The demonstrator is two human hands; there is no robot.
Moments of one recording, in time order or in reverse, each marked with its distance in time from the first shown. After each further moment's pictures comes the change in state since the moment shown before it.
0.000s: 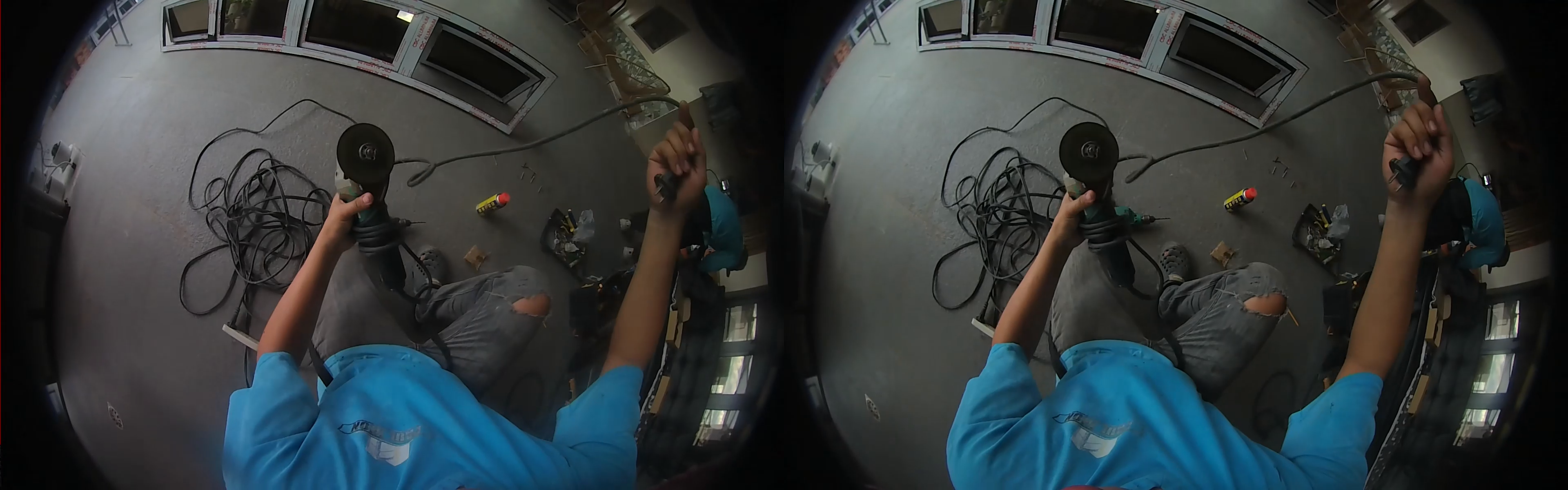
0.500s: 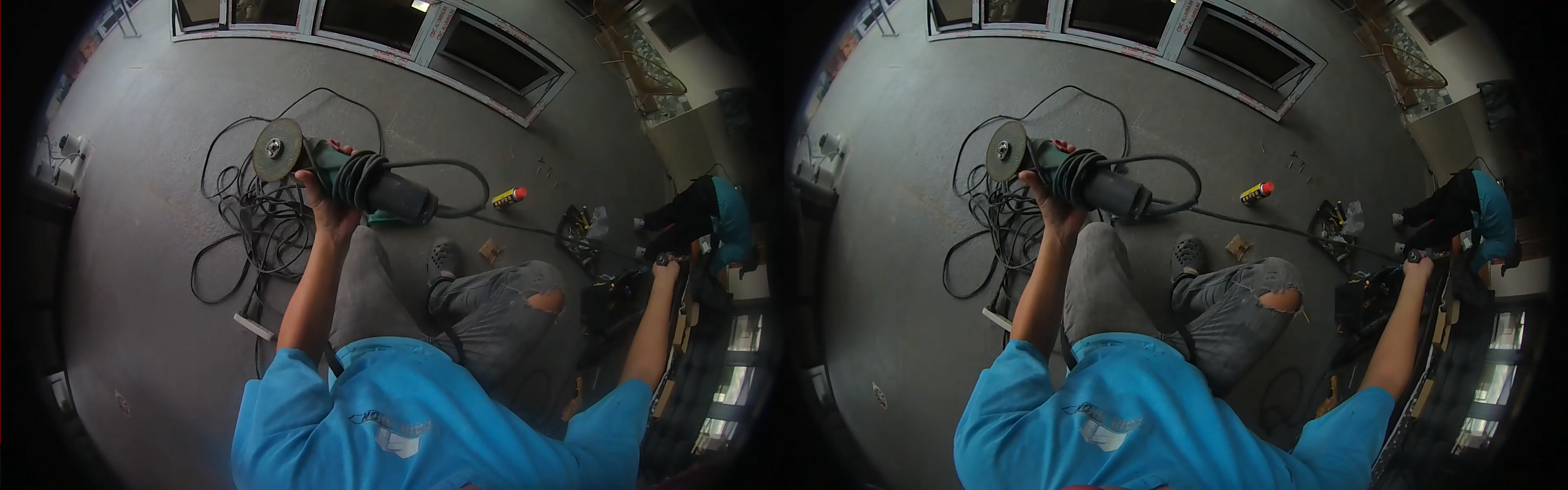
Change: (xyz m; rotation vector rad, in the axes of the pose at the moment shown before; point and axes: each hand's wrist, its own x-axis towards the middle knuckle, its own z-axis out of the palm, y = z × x) left_hand -0.003 0.029 0.003 -0.653 -0.080 0.398; right_hand -0.242 -0.192 -0.354 -0.462 1.614 -0.352
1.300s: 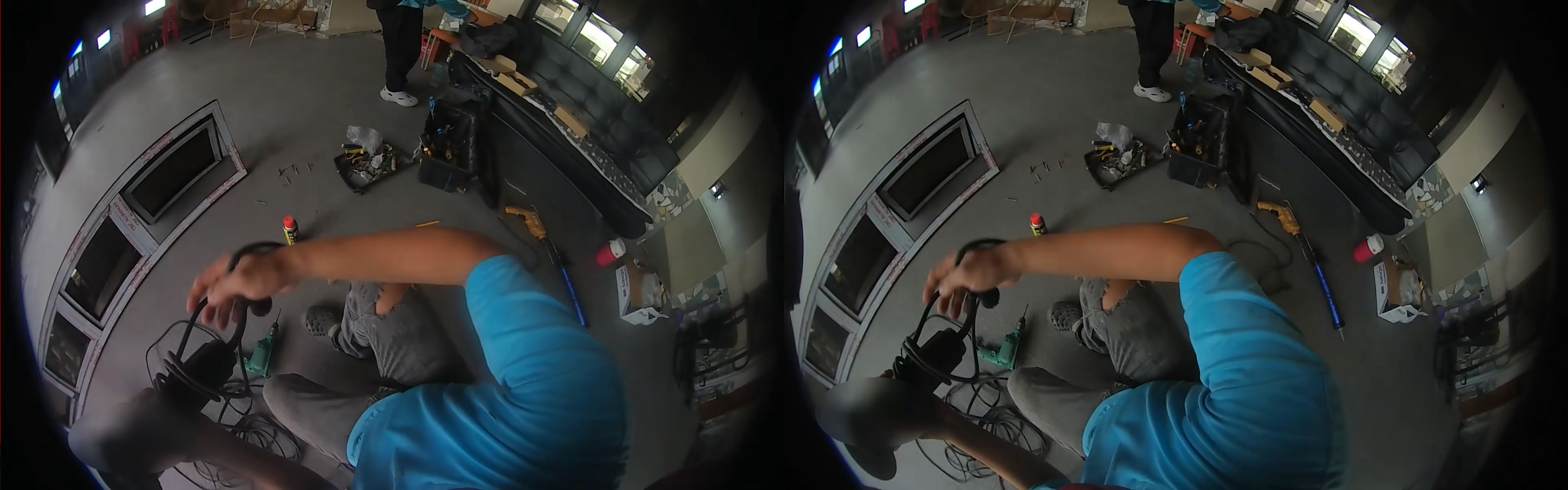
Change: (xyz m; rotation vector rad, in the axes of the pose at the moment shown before) left_hand 0.033 -0.013 0.112 0.152 -0.408 0.009; right_hand -0.490 0.114 0.132 -0.299 -1.783 0.365
